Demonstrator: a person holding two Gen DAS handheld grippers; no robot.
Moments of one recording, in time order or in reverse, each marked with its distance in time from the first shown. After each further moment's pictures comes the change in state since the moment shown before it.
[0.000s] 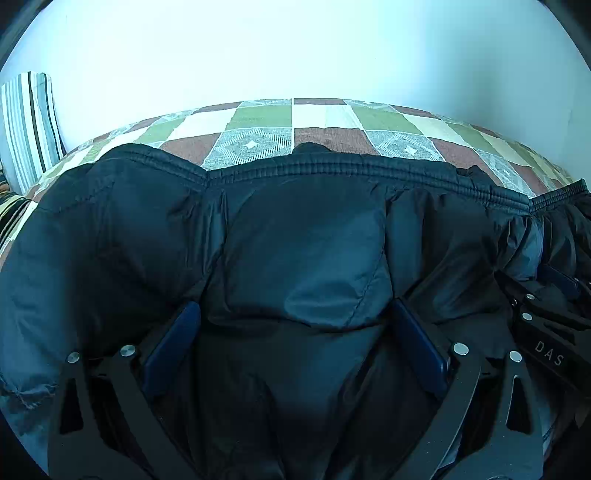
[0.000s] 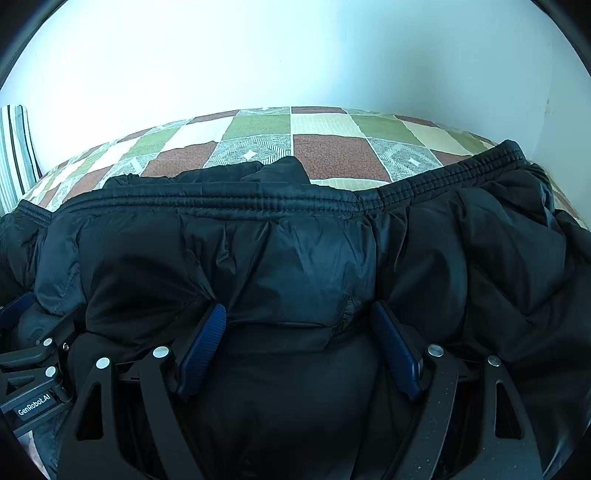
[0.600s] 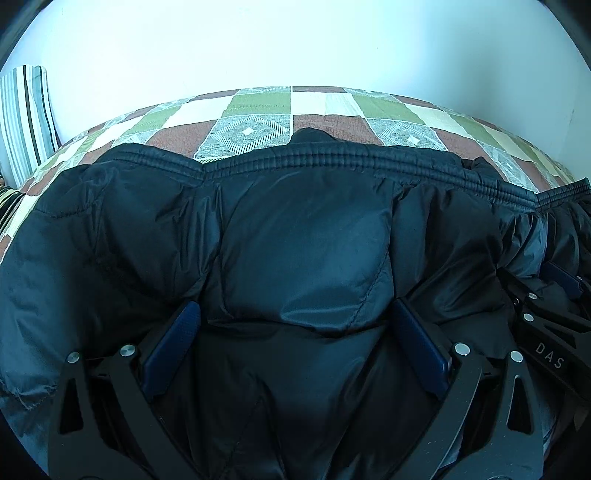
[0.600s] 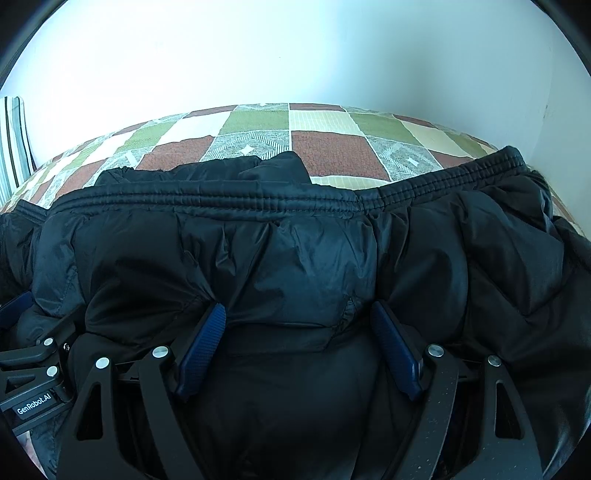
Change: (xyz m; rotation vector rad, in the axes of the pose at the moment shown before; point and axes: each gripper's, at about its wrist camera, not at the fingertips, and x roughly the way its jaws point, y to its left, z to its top) left arm 0.011 -0.001 0.000 -0.006 0.040 -0.003; right arm 0.003 0.005 0.000 -0.019 0.012 -0.033
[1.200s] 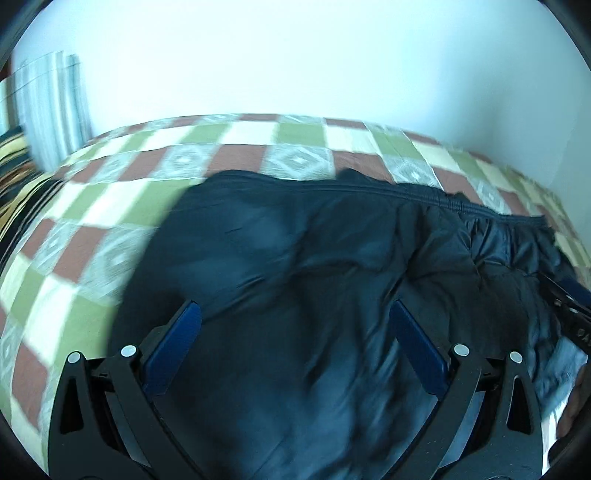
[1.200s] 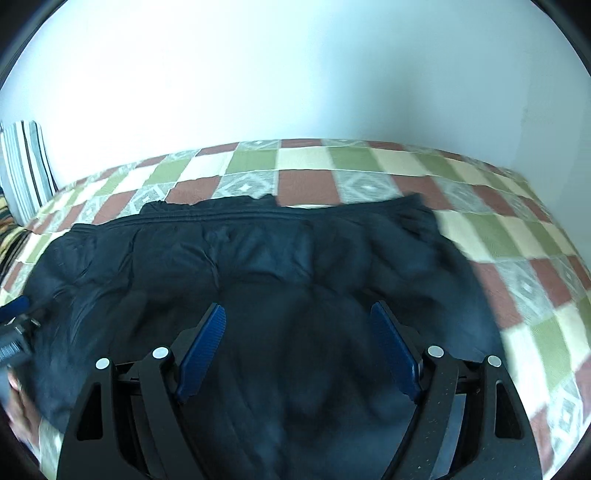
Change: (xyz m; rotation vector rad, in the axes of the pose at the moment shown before) left arm -0.123 0.042 -0.027 -0.105 -0.039 0.008; right arm -0.119 -0.058 -0.017 0.043 -0.053 0.053
